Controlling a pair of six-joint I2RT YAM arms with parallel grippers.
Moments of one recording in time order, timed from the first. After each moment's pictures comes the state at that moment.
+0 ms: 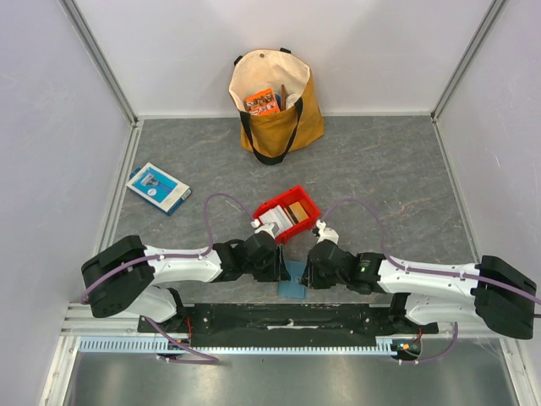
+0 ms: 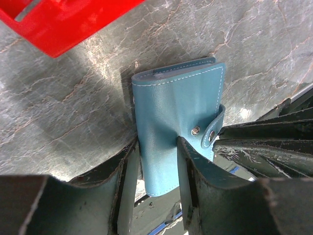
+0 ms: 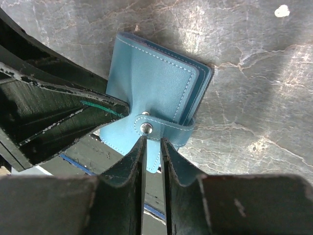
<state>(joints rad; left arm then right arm) -1.07 1.41 0.55 -0.02 0.03 -1.00 1.13 1.14 0.48 -0.25 0.12 1.01</state>
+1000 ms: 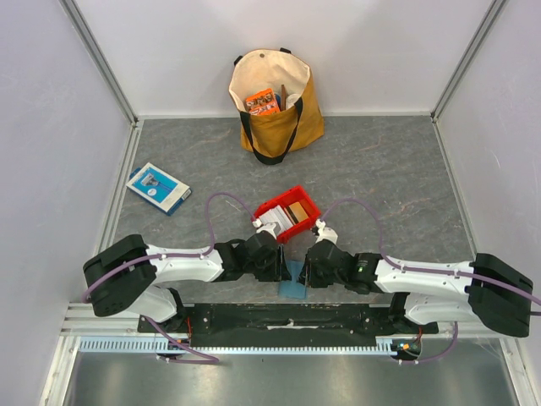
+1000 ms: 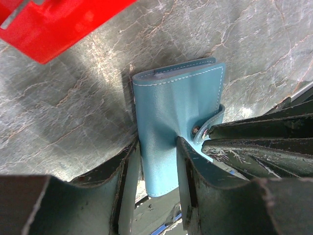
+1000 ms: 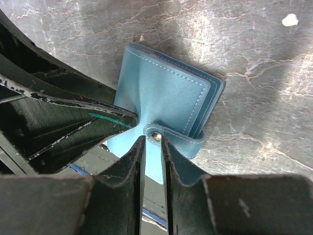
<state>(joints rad) -1.07 1.43 0.56 -0.01 0.03 -0.98 1.13 1.17 0.47 -0.18 0.13 1.04</state>
